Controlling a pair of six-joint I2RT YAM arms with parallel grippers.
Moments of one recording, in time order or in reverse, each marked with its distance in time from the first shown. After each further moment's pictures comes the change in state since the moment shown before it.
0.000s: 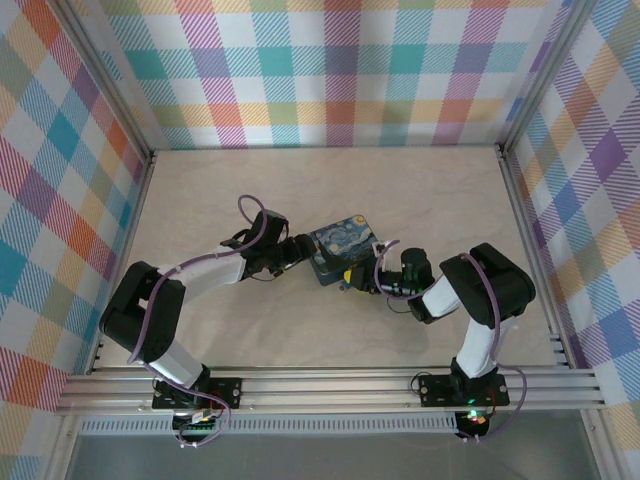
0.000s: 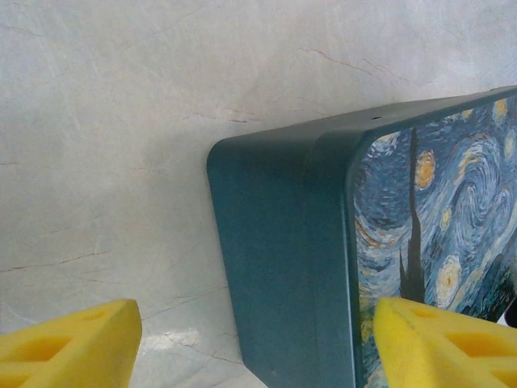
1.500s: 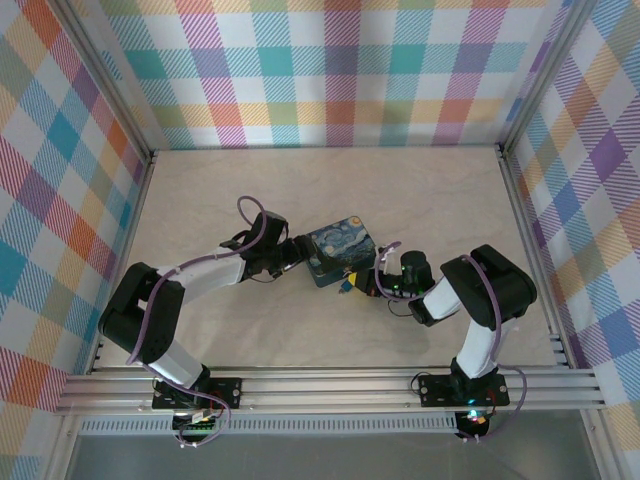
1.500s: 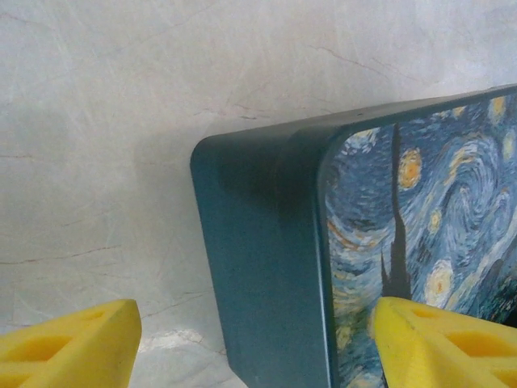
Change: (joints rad) left arm -0.006 -0.009 -0.014 -0.001 -0.011 -0.003; right arm 0.005 -0.015 -0.022 -0.042 0.053 0.057
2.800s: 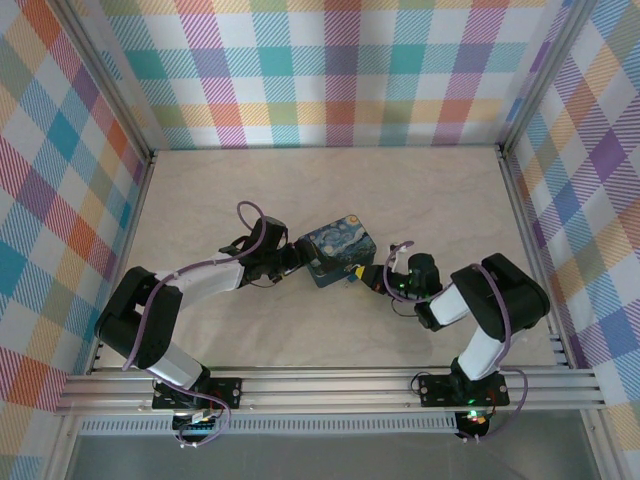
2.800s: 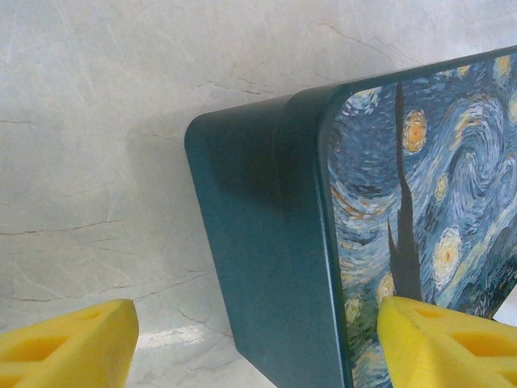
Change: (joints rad) left arm -0.013 -0.028 -0.050 0.031 0.001 -0.012; right arm -0.021 -0.100 -0.059 0.026 0.100 0.124
